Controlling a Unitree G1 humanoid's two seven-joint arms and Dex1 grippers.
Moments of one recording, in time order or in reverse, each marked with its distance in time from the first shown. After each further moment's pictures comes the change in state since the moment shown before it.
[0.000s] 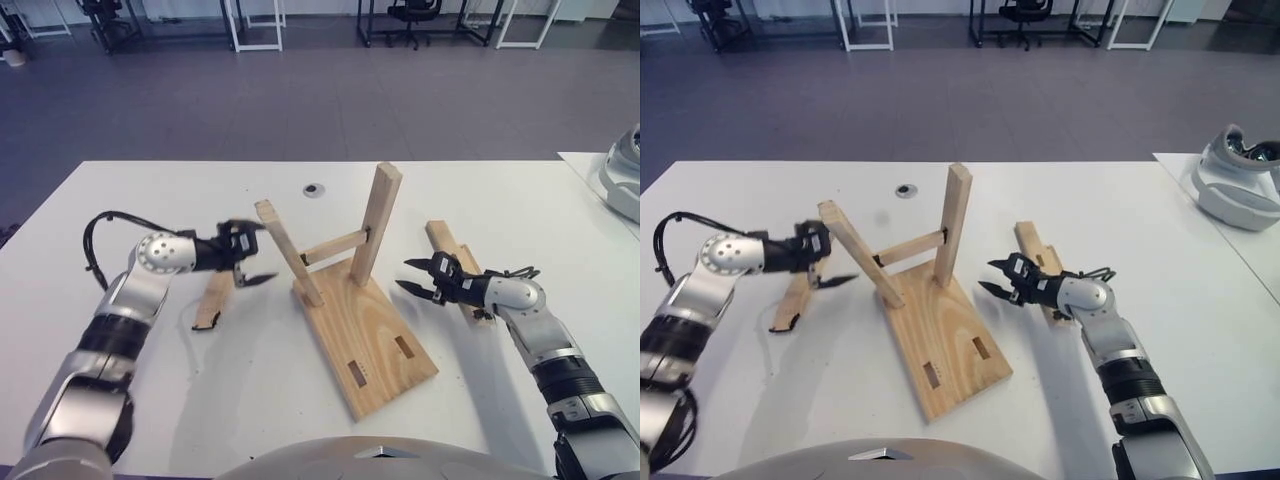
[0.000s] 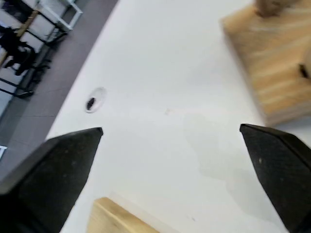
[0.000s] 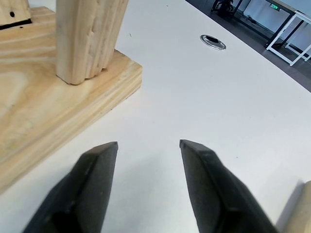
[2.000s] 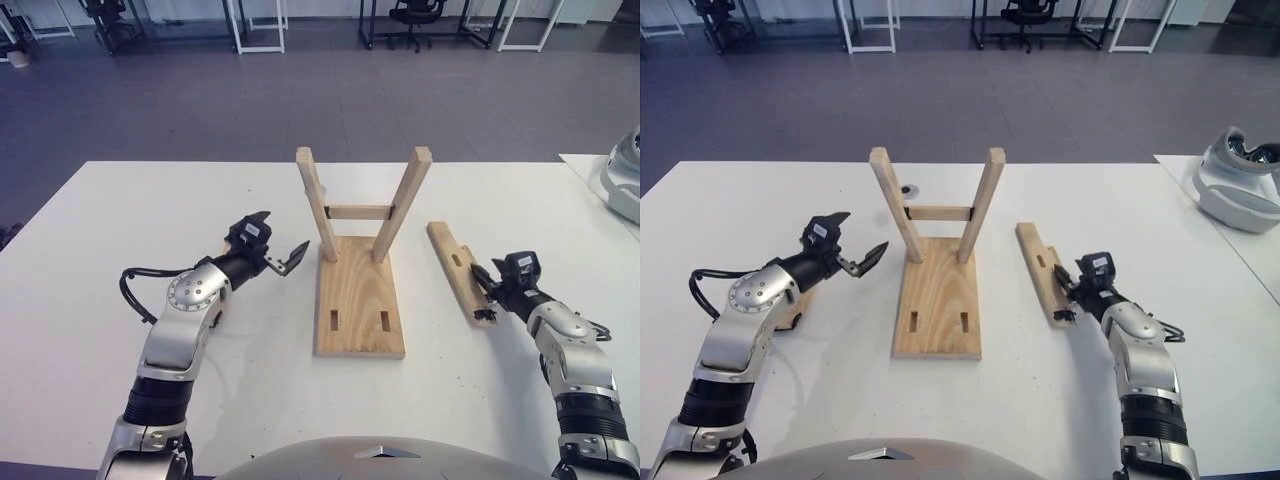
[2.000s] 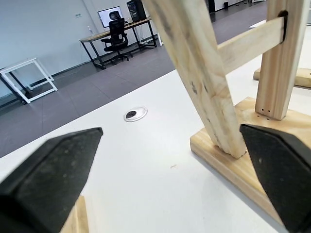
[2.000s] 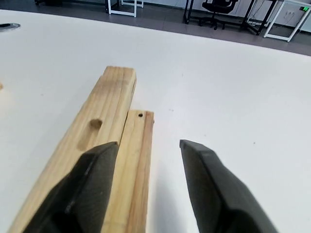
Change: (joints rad) left arm 0.195 -0.433 0.190 -0.419 -0.153 0.463 0.584; right arm 0.175 0.109 -0.380 -0.075 0.108 0.326 -0.450
